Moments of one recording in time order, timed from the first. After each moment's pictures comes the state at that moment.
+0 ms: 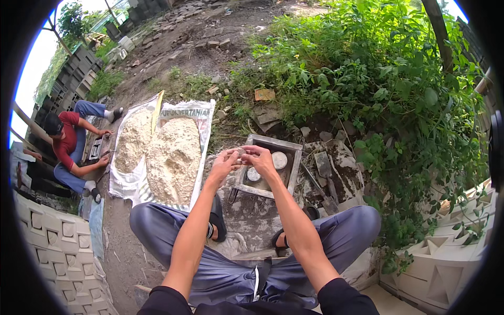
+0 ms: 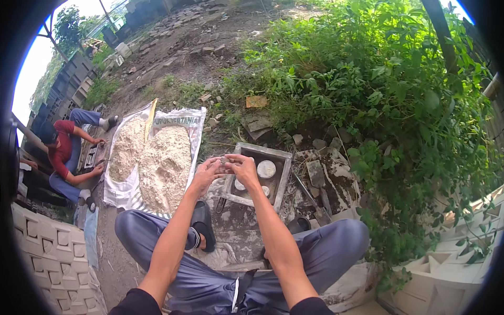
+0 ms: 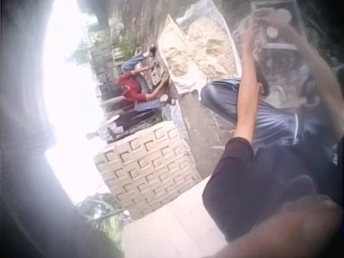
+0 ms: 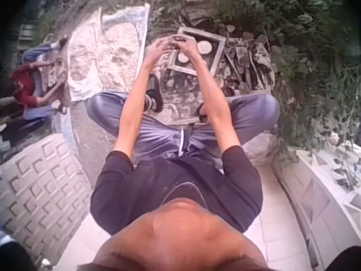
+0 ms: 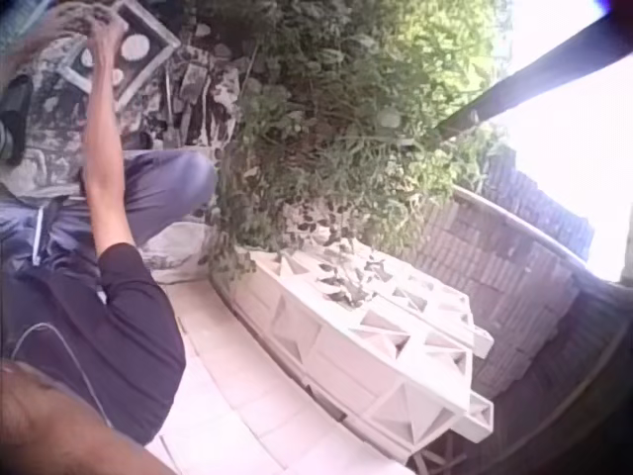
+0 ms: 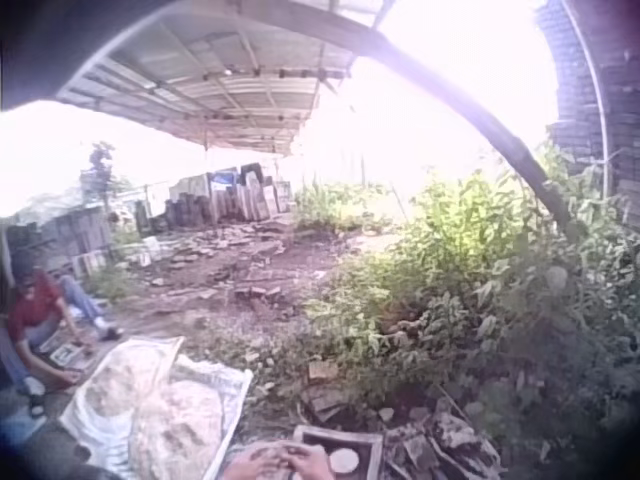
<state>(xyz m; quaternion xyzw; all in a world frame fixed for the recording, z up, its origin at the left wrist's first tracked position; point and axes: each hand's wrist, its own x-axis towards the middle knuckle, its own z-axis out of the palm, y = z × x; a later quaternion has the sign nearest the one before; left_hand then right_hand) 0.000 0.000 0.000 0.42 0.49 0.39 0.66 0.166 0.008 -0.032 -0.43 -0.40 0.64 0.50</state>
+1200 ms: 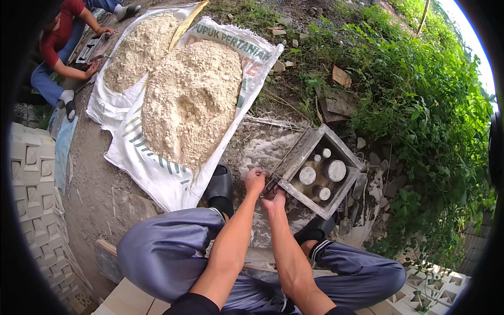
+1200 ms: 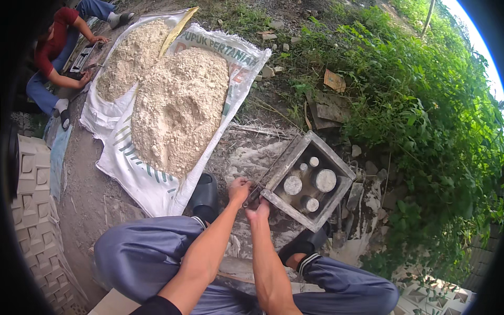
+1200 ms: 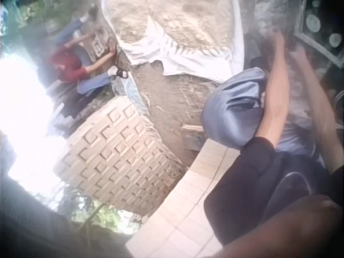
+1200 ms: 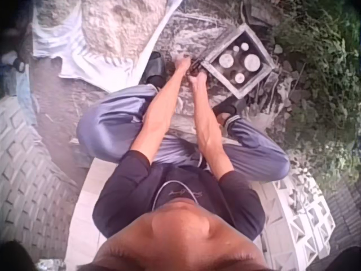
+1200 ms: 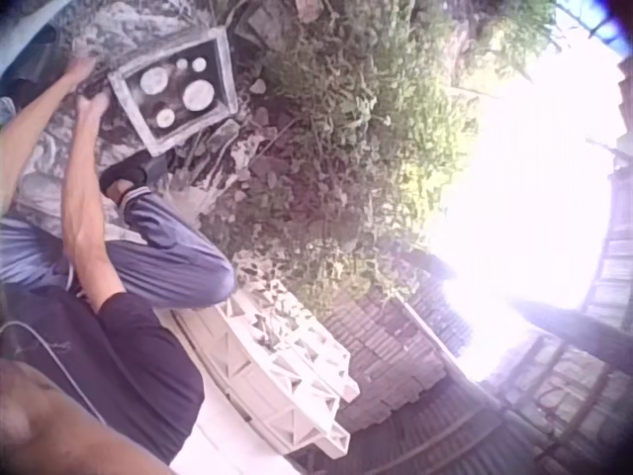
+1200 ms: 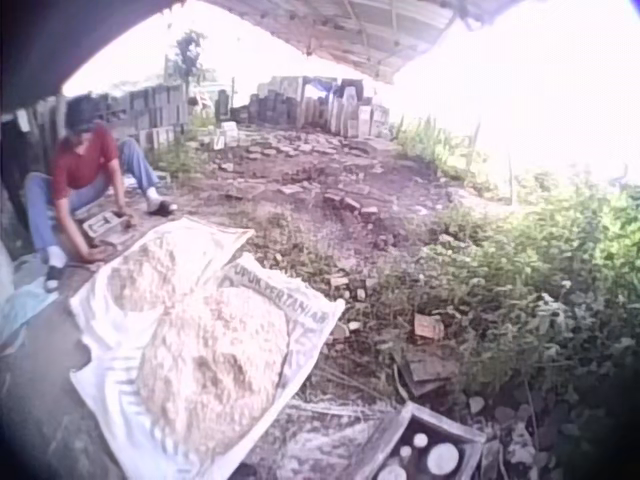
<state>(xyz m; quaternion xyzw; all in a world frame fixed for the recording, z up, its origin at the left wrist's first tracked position) -0.075 -0.080 -0.322 0.16 0.76 0.39 0.50 -0.004 -0.093 -0.220 -0.47 0.29 0.66 0.50</state>
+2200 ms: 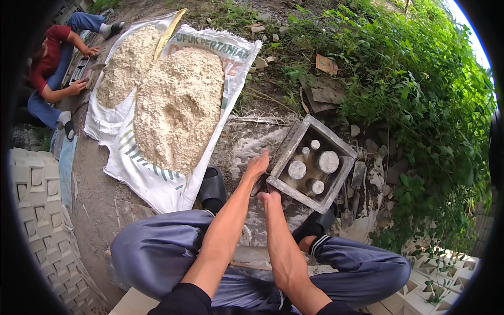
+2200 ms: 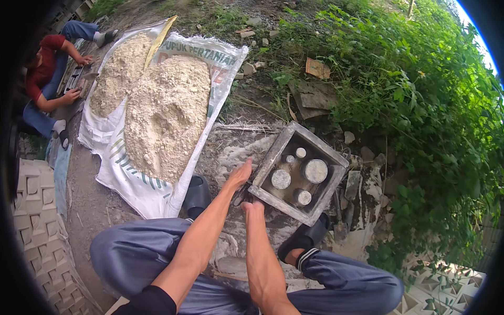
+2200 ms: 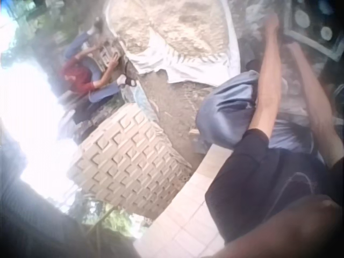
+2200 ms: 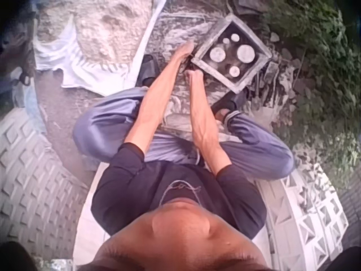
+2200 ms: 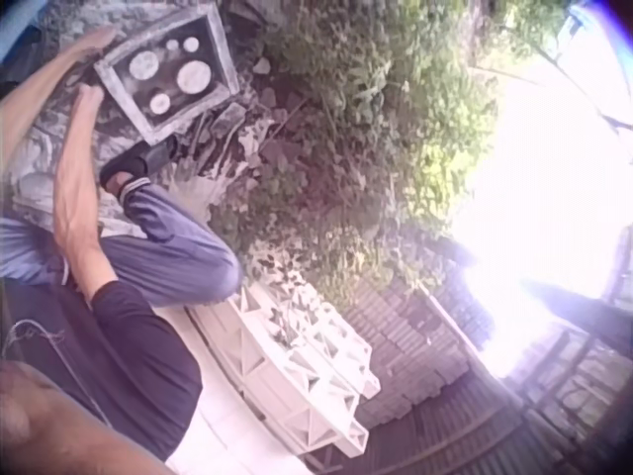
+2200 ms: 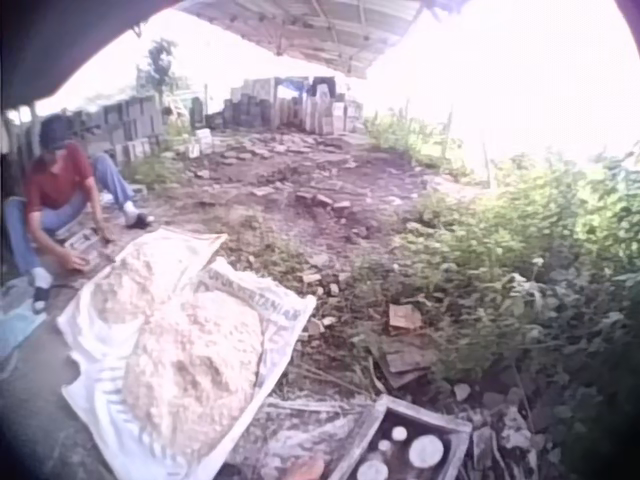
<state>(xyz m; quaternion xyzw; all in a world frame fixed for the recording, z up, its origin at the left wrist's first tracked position) -0.053 0.010 -0.202 0.38 0.72 0.07 0.57 0.038 -0.088 -0.302 -0.46 0.36 0.62 0.52</state>
